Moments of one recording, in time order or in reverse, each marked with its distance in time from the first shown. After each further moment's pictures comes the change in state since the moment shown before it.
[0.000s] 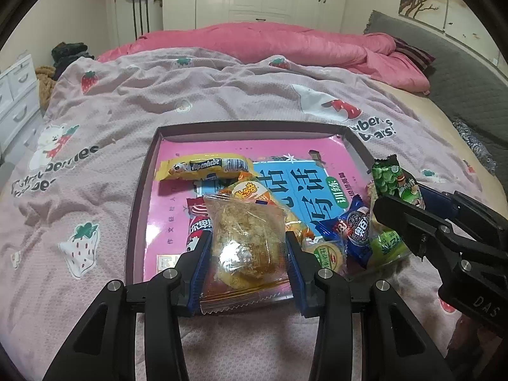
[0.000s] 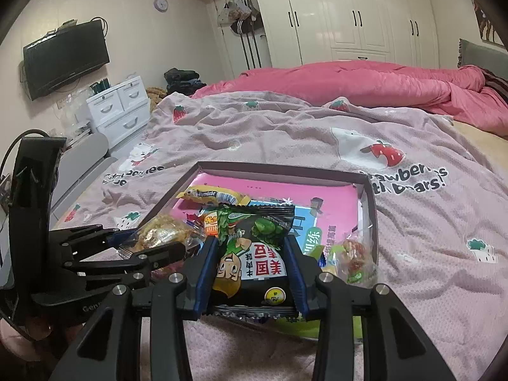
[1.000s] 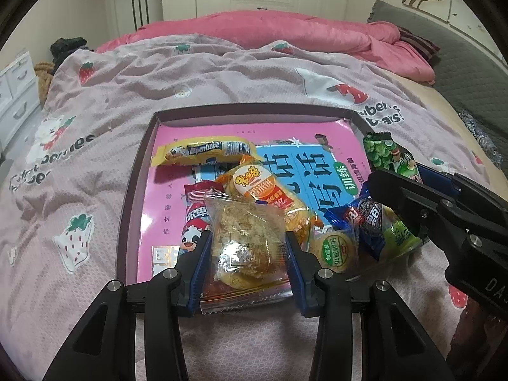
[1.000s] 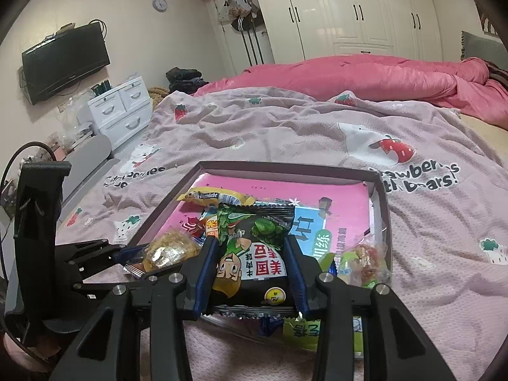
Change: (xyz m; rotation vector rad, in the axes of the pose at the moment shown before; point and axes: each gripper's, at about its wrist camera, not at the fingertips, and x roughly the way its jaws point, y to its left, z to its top) left arm 0.017 -0.001 -0.006 0.010 0.053 0.020; right arm 0.018 -0.004 0.004 0.019 0.014 0.037
